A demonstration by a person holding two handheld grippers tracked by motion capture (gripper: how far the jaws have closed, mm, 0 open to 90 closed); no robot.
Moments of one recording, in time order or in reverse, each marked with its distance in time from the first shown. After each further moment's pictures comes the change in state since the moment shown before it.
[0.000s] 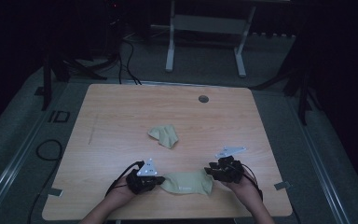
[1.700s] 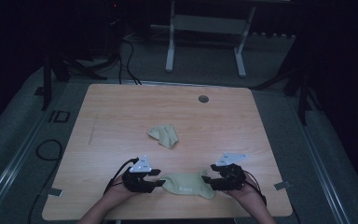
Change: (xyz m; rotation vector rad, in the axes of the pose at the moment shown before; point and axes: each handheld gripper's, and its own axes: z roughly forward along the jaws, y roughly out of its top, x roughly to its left) left arm 0.008 -0.002 -0.016 -0.087 -0.018 -0.067; right arm 0.020 -0.006 -0.016 -0.037 0.029 -0.081
